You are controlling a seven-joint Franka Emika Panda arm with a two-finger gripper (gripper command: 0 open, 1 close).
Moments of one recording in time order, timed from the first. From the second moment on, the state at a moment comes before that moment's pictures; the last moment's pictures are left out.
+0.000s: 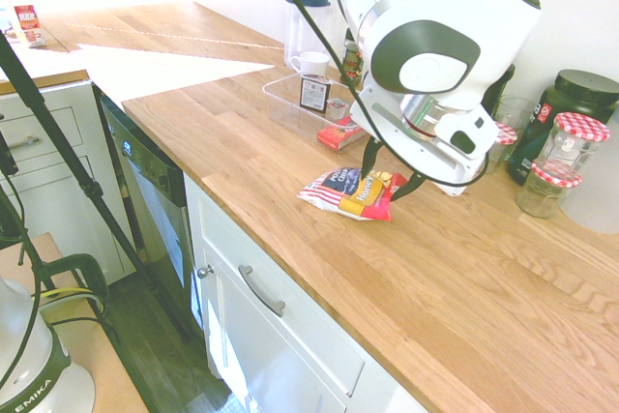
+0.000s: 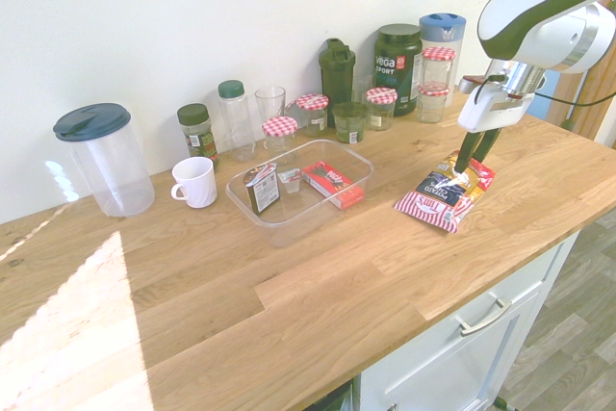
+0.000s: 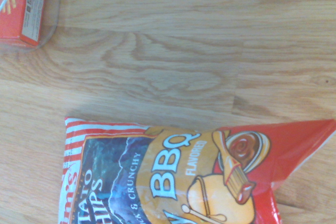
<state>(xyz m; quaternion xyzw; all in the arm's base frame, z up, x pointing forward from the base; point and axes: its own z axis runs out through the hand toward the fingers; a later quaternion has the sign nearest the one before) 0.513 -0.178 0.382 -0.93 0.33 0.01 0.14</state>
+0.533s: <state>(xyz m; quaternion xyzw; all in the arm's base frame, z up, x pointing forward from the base) 0.527 -0.177 0.384 -0.93 0.32 0.02 0.15</state>
